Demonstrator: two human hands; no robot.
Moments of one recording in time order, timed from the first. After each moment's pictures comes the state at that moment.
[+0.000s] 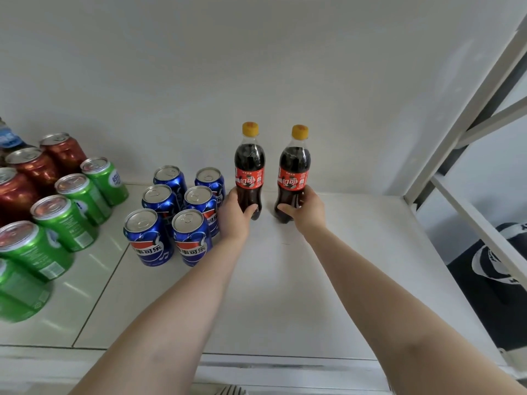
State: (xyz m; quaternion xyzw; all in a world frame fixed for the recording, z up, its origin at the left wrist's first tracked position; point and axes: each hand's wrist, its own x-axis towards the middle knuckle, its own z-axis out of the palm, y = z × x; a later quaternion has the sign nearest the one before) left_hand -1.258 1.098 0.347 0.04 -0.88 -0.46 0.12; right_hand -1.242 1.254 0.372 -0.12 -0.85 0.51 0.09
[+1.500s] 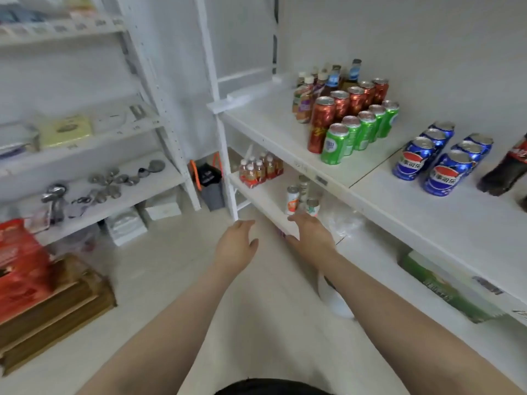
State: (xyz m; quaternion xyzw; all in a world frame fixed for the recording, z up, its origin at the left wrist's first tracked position) left_hand -0.726 0.783 0.306 0.31 -0.91 -0.24 0.10; right_hand -0.866 0.918 0.329 0.40 -0.89 0.17 -0.12
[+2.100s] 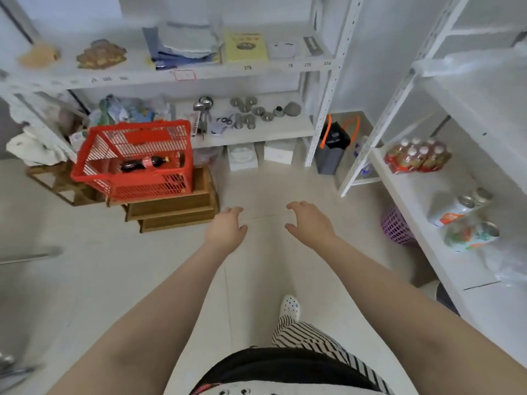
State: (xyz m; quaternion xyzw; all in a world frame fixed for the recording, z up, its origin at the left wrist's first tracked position) left_hand -0.361 0.571 0.254 0.58 -0.77 -0.26 0.04; right_hand -0.566 0.630 0.279 0.62 -0.76 0.05 -0.21
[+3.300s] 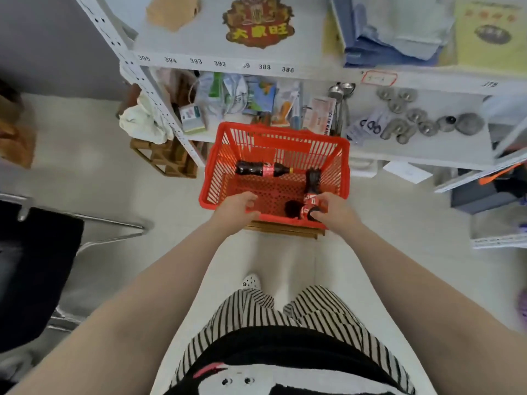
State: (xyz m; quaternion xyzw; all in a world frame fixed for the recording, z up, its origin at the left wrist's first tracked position) left_hand 0.022 0.133 0.198 0.64 -0.64 -0.42 0.02; right_hand -0.231 0.142 0.193 0.59 -0.72 0.02 -0.37
